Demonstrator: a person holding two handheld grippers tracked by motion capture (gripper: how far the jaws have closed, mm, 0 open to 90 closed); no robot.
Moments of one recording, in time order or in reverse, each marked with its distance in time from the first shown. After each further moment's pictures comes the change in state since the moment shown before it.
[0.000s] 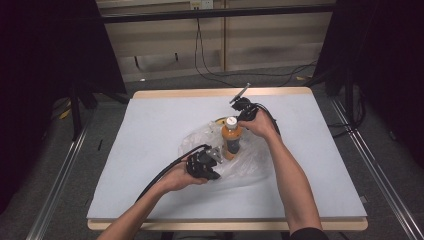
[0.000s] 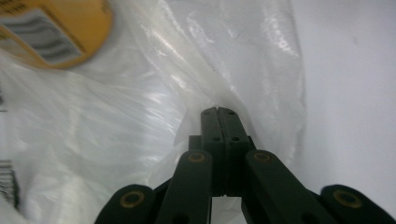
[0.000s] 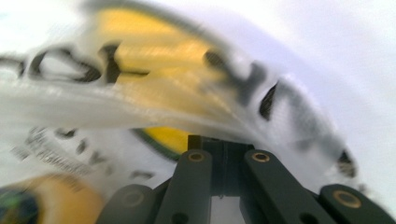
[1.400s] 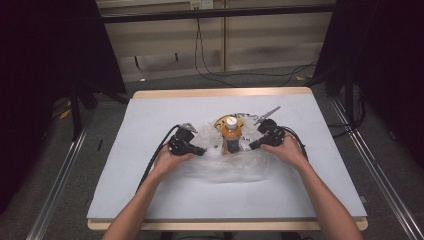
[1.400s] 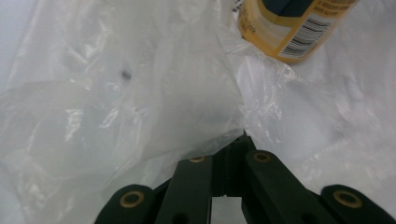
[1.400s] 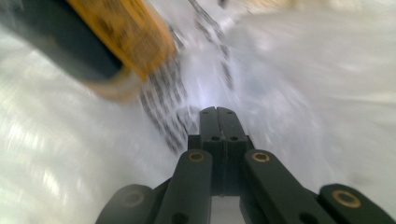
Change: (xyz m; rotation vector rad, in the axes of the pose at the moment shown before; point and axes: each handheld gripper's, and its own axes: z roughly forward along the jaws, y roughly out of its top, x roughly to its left) left arm 0.088 -0.047 -0.021 -0.206 0.142 -0.375; right arm 0.018 -0.113 -0.042 -0.130 0.083 -0.066
